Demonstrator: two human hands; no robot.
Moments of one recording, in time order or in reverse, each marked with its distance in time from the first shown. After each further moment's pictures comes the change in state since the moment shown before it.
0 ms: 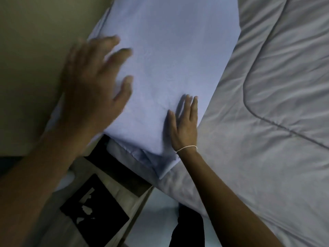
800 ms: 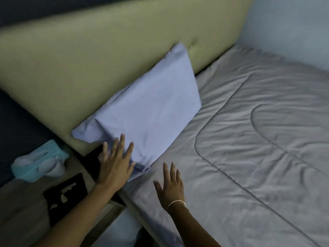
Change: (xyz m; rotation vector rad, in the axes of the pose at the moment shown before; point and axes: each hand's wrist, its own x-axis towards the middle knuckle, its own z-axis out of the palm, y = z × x) left_hand -0.120 0.176 -0.058 0.086 -0.342 -0.428; right_hand -0.133 0.027 -0.197 -0.483 -0.560 -0.125
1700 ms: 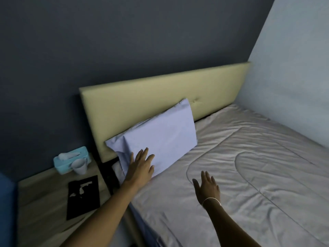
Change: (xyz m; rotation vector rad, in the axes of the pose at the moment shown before) left_hand -0.078 0.091 -0.169 -0.321 0.115 -0.135; right_hand -0.126 0.049 -0.228 -0.211 0.207 0.040
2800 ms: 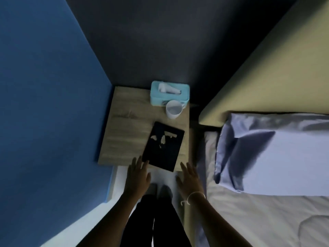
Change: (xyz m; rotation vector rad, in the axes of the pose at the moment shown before) left_hand -0.171 -0.357 0.166 -0.324 -0.205 -0.973; right_hand 0.052 -0.354 0.334 -0.151 -0.782 -0.695
